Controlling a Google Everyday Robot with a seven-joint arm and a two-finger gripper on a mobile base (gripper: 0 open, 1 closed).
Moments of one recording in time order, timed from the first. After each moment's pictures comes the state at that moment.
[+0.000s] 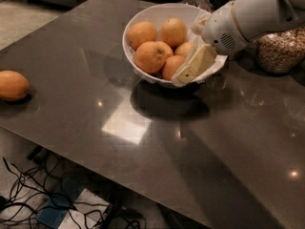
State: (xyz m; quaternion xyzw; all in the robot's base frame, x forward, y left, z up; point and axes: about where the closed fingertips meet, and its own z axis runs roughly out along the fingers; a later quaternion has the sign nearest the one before) arm 0.563 -0.085 0.952 -0.54 0.73 0.17 0.37
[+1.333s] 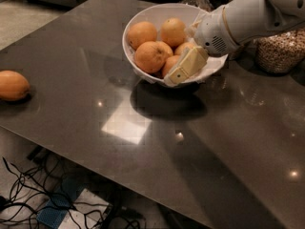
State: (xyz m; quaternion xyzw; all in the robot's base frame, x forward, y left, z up) arm 0.571 -0.070 0.945 -0.54 0.73 0.18 0.38
